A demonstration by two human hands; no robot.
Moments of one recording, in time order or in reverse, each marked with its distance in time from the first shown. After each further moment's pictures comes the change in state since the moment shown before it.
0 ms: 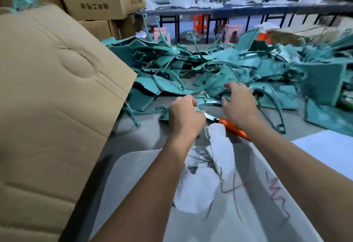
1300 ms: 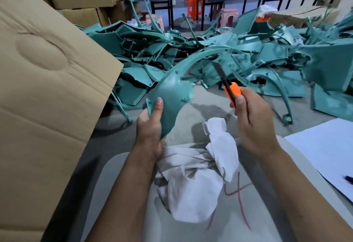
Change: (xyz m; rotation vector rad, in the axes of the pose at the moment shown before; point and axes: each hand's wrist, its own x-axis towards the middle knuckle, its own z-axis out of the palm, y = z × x) left_hand -0.003 -0.071 -0.010 -1.170 0.010 -0.393; right_hand -0.073 0.020 0.000 0.401 0.267 -0.343
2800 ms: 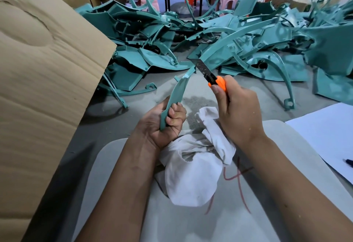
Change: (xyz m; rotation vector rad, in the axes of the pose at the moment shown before) left_hand -0.019 0.015 0.005 -0.458 -0.360 -0.798; right_hand -0.008 -0.020 0.022 -0.085 -0.041 0.012
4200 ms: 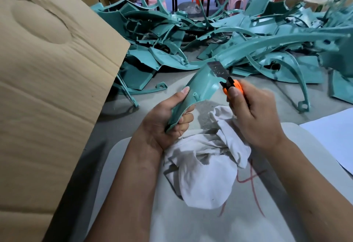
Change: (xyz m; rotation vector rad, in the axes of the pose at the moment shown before) left_hand -0.008 0.010 -0.011 0.480 -0.221 0.160; right_hand -0.001 0.002 -0.008 0.197 -0.083 -0.040
